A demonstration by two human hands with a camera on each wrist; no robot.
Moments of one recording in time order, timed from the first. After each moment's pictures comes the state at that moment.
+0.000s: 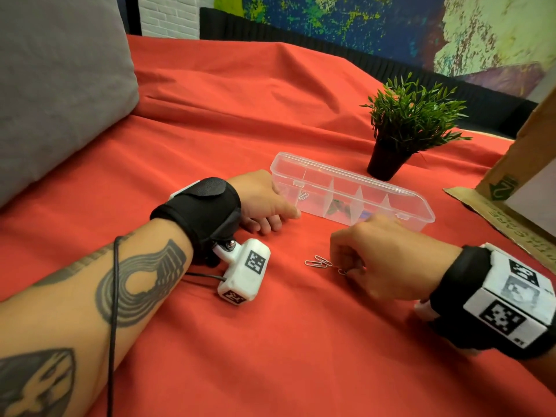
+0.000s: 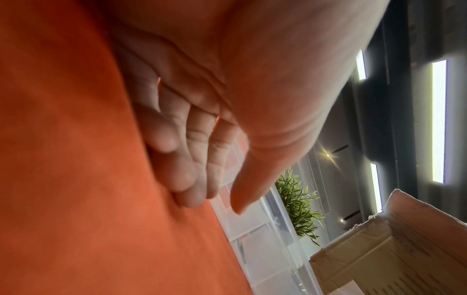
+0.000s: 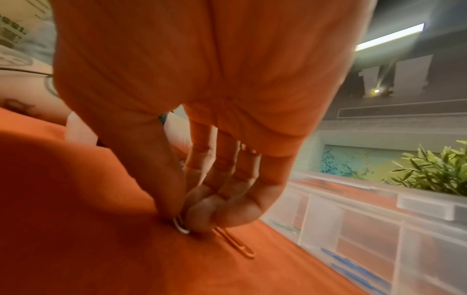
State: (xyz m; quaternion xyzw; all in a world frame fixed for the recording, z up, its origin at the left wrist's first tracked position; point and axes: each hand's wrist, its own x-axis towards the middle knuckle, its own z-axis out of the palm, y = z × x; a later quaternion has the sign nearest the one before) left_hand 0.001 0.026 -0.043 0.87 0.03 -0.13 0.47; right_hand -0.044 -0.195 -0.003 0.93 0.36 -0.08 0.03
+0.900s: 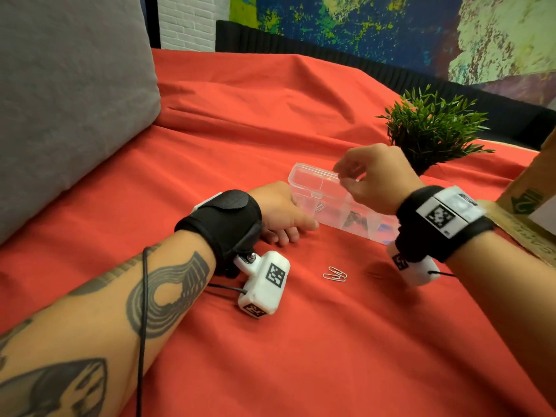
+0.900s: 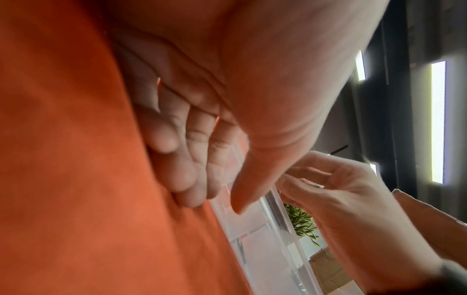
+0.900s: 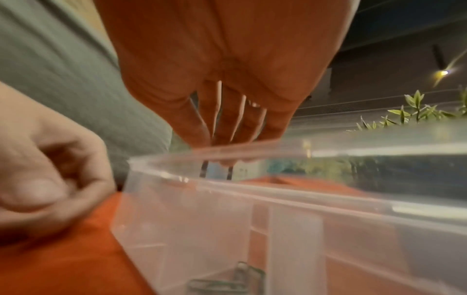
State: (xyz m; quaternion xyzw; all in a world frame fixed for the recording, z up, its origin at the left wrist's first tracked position) left_hand 0.002 0.027 -0.043 0.87 0.03 -0.14 0.47; right_hand 0.061 -0.153 0.012 0.93 0.30 0.17 -0.15
